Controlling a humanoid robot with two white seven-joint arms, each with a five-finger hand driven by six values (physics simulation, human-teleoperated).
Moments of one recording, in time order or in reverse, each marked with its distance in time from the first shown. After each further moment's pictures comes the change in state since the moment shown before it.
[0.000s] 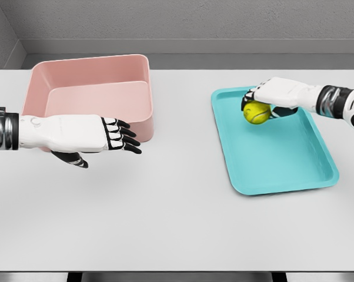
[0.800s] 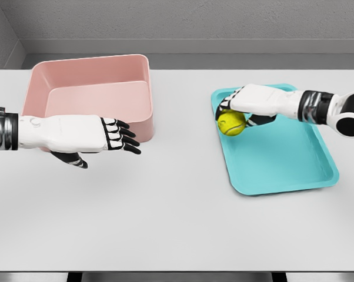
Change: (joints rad) left arm 0.002 0.003 0.000 0.000 0.000 0.000 0.000; right arm 0.008 0.021 -0.001 -0.132 -0.076 -0.002 0.033
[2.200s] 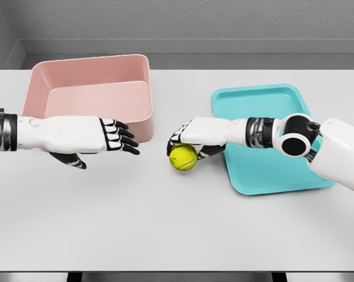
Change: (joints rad) left arm 0.005 0.006 0.000 0.000 0.000 0.000 0.000; right arm 0.080 0.200 0.020 -0.017 -0.035 0.002 0.062
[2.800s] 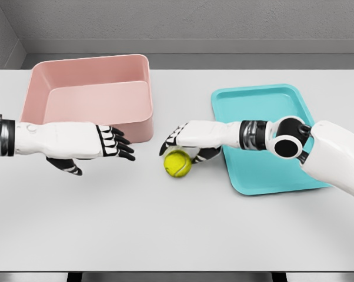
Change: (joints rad) left arm 0.021 0.017 0.000 0.000 0.016 0.000 -0.069; right arm 0.005 0.031 0.012 0.035 0.004 0.001 -0.003
